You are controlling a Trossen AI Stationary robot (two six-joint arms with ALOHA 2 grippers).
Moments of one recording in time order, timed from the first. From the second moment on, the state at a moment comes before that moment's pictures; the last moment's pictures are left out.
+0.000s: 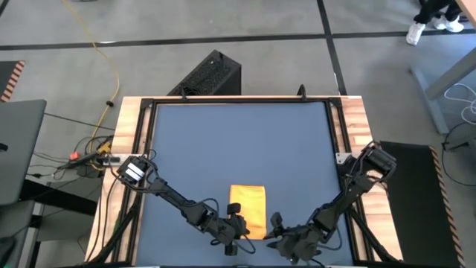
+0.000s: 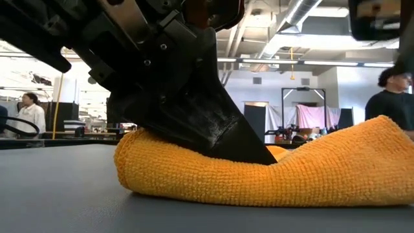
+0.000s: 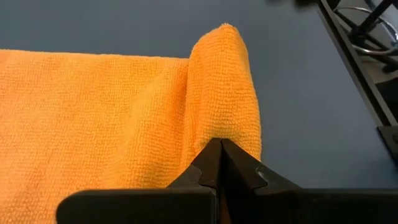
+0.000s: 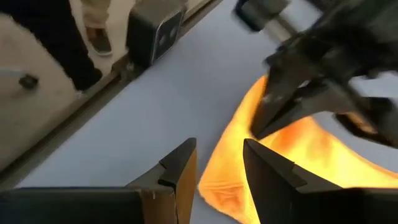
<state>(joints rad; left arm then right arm) -0.54 2.14 1.24 0.21 -0.32 -0.40 0.86 1.82 0.93 0.23 0.53 -0.07</state>
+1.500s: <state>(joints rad) -0.54 2.14 1.24 0.17 -0.28 -0.43 0.83 1.95 1.02 0.15 0.66 -0.15</state>
